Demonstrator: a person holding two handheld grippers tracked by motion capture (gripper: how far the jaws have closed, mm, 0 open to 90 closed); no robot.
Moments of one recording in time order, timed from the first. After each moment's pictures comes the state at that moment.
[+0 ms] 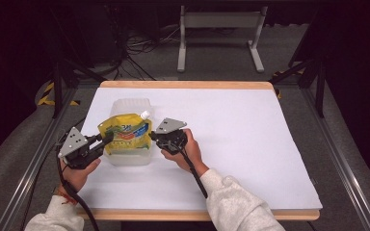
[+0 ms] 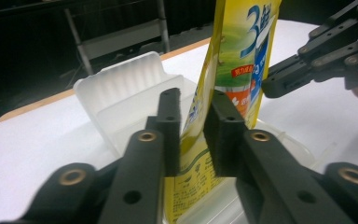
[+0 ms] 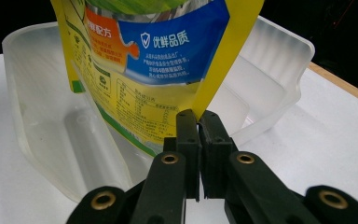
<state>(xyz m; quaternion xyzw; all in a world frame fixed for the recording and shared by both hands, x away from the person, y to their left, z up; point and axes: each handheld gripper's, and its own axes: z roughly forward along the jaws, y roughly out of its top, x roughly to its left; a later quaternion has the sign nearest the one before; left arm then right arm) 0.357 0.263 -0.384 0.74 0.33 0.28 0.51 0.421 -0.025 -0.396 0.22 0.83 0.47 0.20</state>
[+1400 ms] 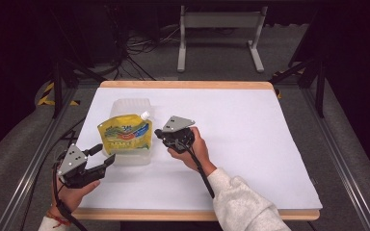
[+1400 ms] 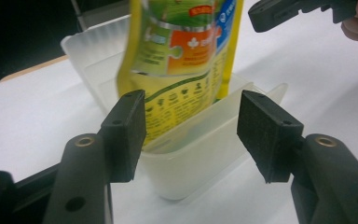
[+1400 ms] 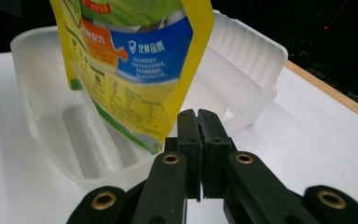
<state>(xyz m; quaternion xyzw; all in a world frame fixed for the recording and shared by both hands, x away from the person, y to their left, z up) 0.316 0.256 -0.392 0.77 0.35 0.27 0.47 0.416 -0.044 -0.382 0.21 0.83 0.47 0.21</state>
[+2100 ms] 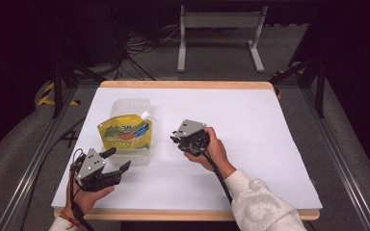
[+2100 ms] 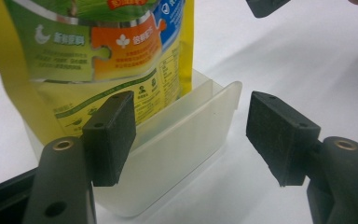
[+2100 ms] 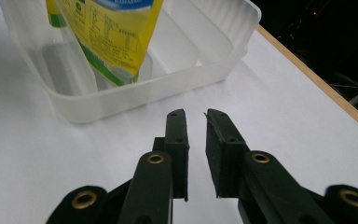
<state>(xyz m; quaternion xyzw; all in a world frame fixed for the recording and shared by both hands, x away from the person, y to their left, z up) 0.312 0.221 -0.400 0.79 0.32 0.26 0.46 0.405 -0.087 -0.377 0.19 0.87 0.40 0.24</state>
